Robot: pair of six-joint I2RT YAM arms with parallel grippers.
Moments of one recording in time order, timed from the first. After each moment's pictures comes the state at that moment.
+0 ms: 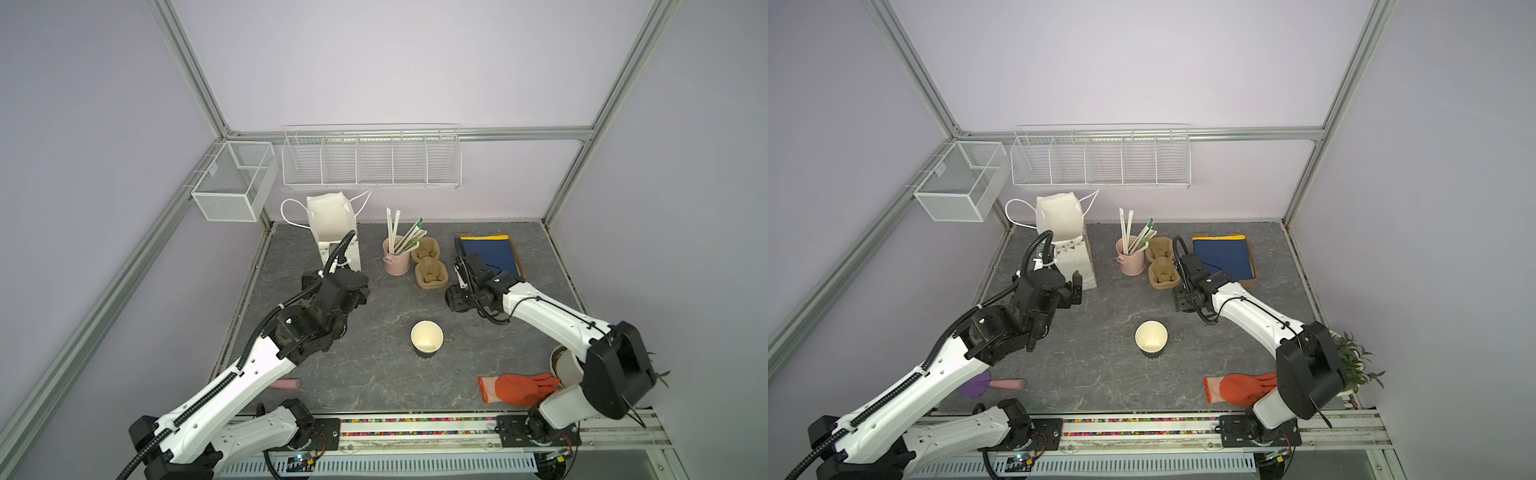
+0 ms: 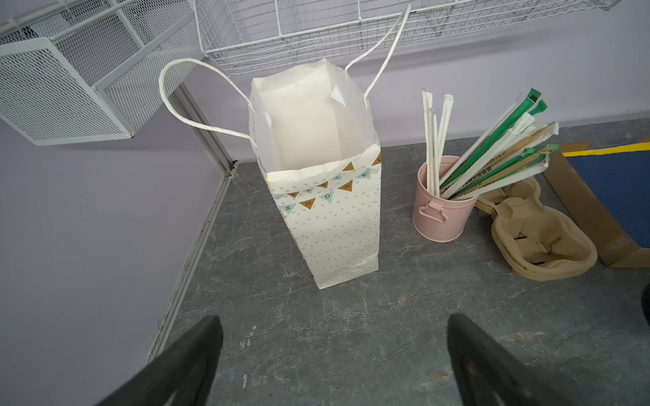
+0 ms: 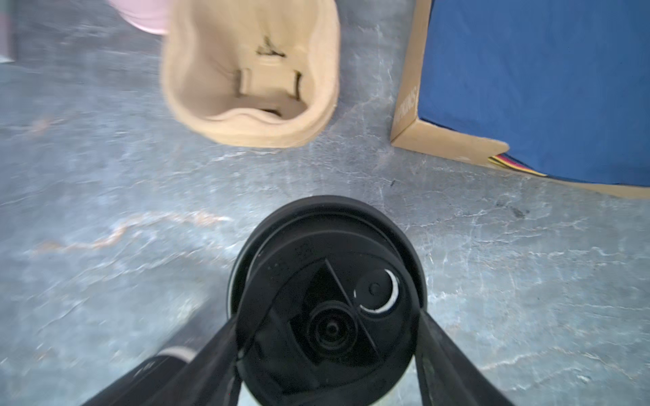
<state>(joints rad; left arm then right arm) -0.84 1.02 1.12 -0.69 -0.79 -0.28 0.59 1.49 1.12 -0.70 0.16 0.32</state>
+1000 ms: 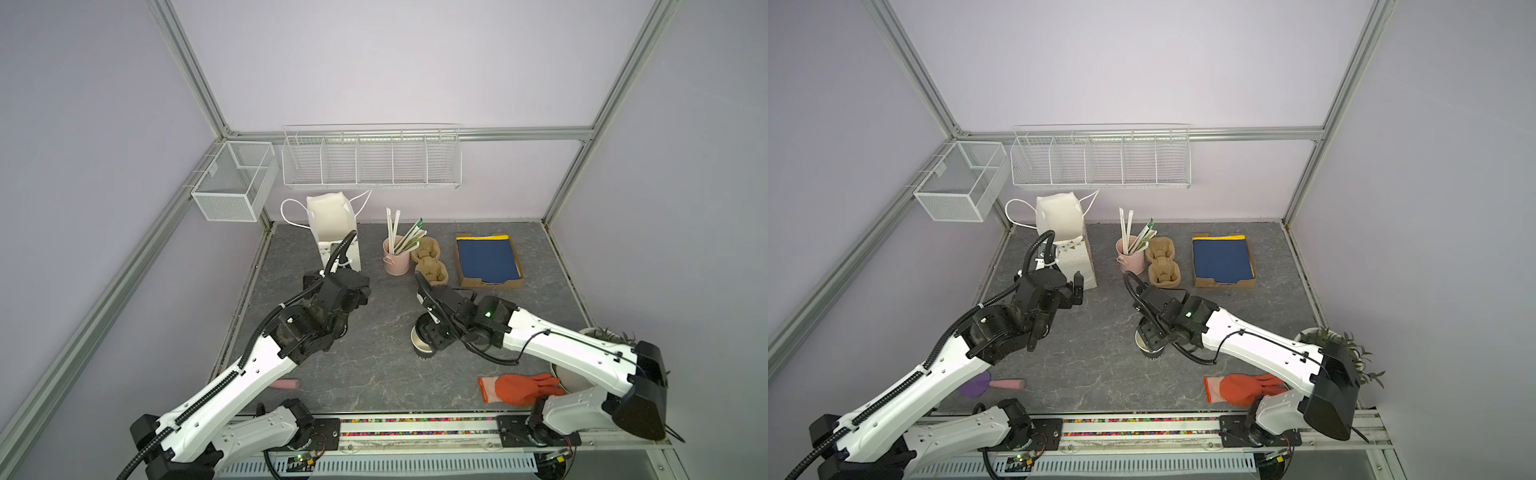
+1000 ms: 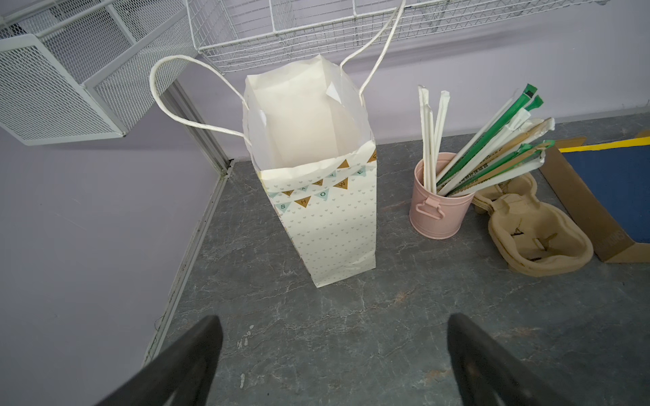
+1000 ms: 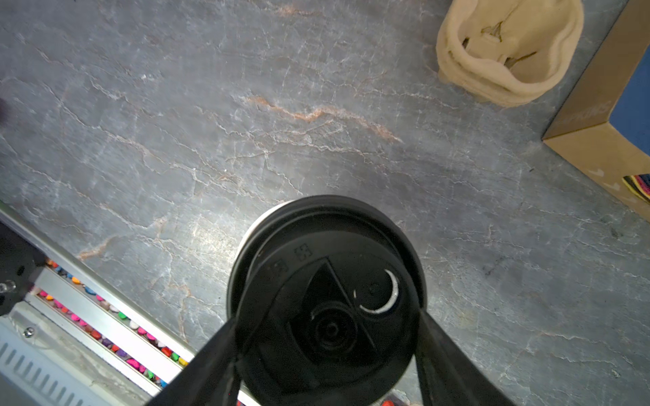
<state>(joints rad) -0.84 1.03 1.12 -0.69 -0.78 -0.28 1.03 1.41 1.19 -0.90 0.20 0.36</state>
